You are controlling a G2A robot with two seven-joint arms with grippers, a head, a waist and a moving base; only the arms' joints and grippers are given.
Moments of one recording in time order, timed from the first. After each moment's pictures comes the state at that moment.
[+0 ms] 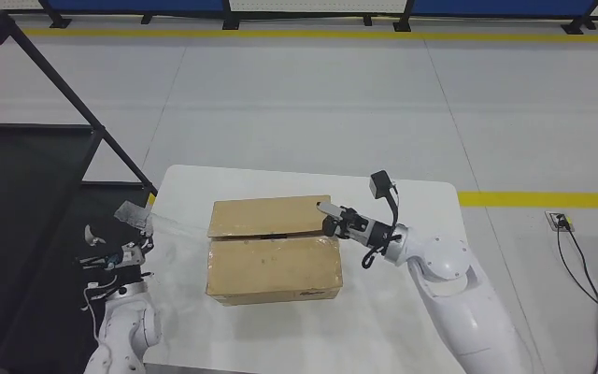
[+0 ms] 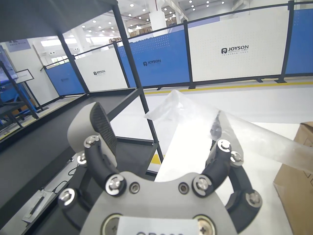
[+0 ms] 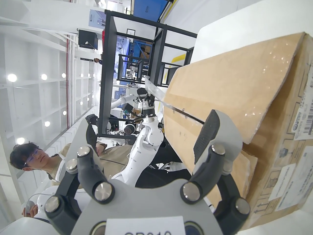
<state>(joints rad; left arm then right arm) 1.21 -1.22 -1.59 -1.30 1.34 0.29 0.59 -0.80 -1.31 1.22 -1.40 0.13 -0.01 0.83</state>
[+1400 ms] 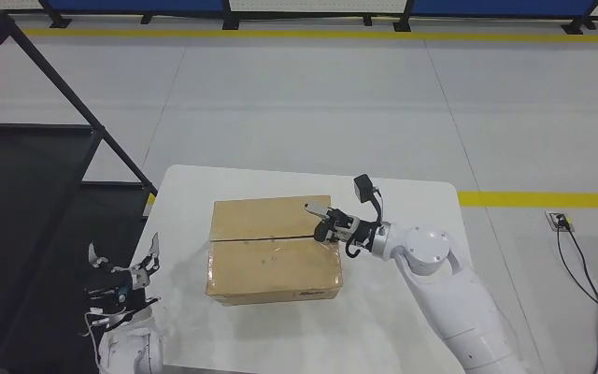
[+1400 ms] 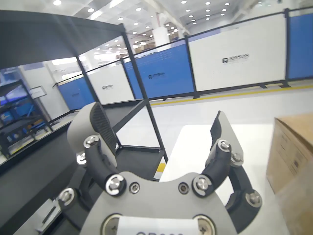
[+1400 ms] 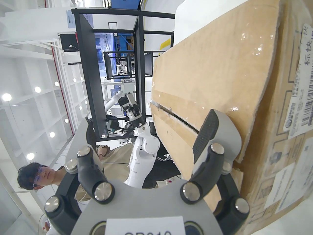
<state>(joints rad) 1.37 -1.24 -1.62 -1.38 1.53 0.24 0.69 -0.72 -1.32 1.13 -1.26 0.17 0.05 0.83</state>
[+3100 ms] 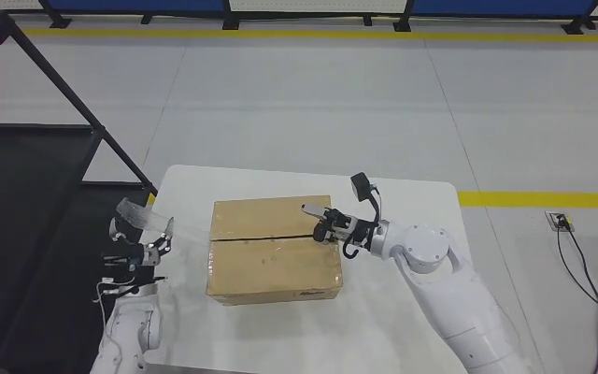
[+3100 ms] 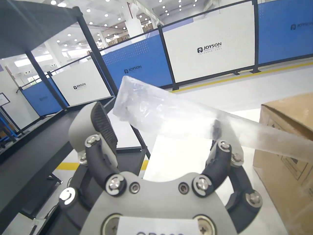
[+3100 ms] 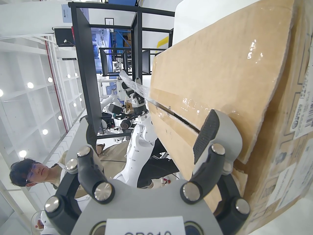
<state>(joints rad) 1.18 -1.24 -1.59 -1.25 1.52 0.15 0.64 -0.71 -1.31 1.11 -1.28 0.16 0.06 0.83</state>
